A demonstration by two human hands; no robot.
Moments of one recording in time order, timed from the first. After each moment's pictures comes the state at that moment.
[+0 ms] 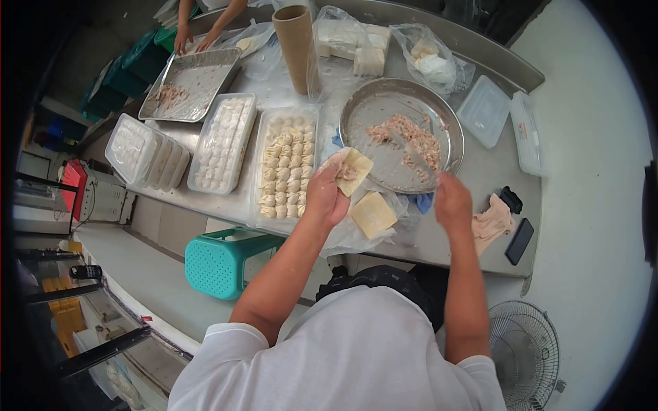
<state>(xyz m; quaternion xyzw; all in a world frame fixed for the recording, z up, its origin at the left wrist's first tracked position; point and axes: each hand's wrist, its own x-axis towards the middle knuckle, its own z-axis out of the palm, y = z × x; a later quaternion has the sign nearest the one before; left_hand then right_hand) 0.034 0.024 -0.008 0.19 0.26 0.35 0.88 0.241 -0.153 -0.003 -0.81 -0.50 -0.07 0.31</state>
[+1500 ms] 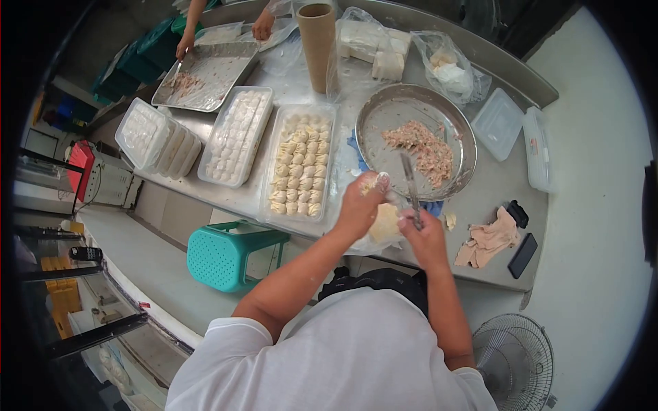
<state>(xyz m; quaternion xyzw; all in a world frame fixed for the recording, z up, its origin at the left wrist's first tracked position) 0.037 -0.011 -0.010 0.53 0.27 0.29 0.75 0.148 -0.153 -0.003 -0.68 -0.35 0.33 0.55</state>
